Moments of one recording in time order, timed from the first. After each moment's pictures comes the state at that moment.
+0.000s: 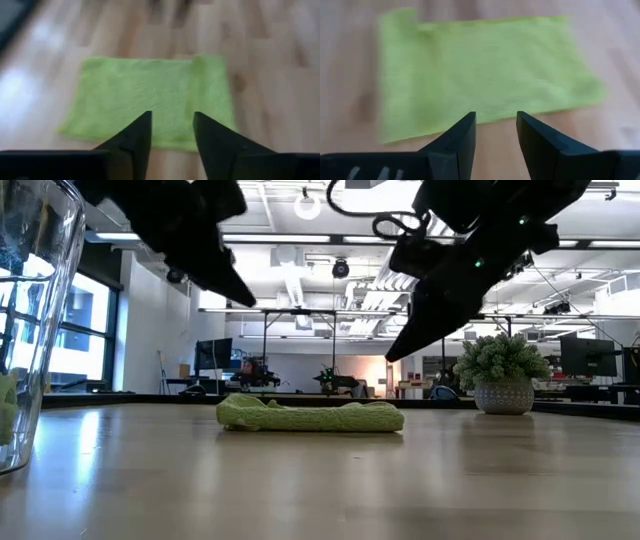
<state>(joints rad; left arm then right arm) -0.03 1.28 0.73 -0.19 -0.25 -0.09 0.08 1.52 0.75 -0.03 0.21 0.11</state>
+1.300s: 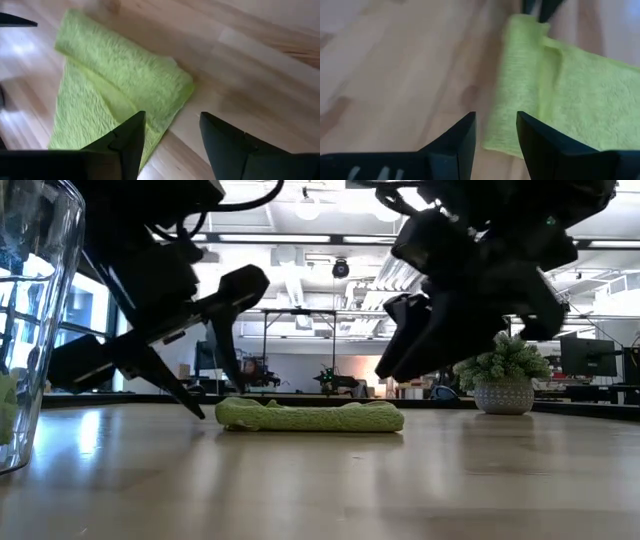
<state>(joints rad) -0.21 1.65 0.74 -0.10 -0.30 0.88 0.23 1.67 0.75 0.18 0.05 -0.14</state>
